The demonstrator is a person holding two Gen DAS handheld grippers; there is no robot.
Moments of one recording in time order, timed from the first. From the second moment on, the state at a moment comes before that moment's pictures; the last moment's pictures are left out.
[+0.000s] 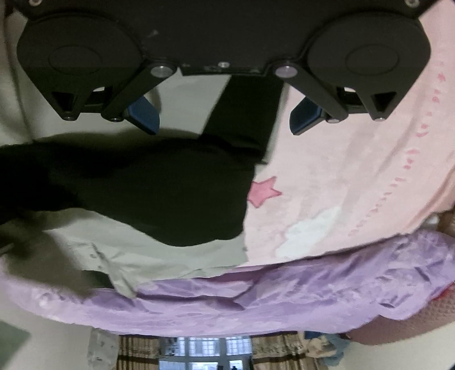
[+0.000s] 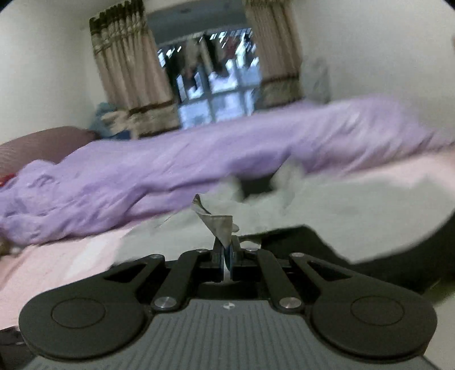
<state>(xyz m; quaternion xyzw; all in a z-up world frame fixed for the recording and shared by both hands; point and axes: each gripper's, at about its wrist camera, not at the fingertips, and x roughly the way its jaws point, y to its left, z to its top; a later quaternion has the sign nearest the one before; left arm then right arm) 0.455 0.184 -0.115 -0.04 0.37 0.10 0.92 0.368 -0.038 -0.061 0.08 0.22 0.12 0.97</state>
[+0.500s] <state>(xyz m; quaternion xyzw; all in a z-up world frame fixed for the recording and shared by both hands) 0.455 0.216 -0.128 -0.07 0.39 0.11 0.91 0.374 0.014 -0.097 0.16 0.26 0.20 0.93</state>
